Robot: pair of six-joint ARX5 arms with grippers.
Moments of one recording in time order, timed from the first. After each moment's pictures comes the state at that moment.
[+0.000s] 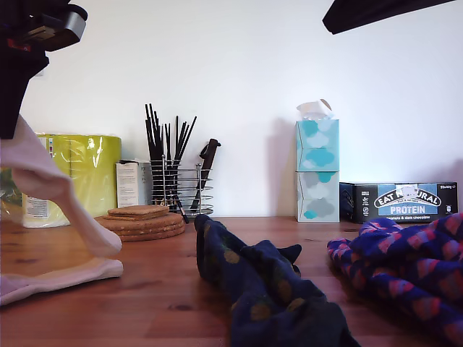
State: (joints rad) left arm -0.30 1.57 1.46 -1.36 0.02 0.16; right arm 0.91 0.72 0.66 -0.41 0.01 -0.11
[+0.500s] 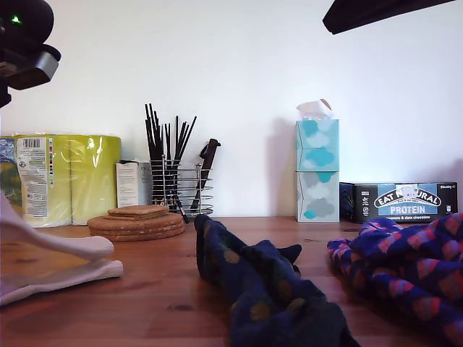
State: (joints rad) left arm -0.23 1.57 1.31 -1.35 0.02 0.18; right arm 0.91 0.72 0.66 -0.41 0.01 -0.11
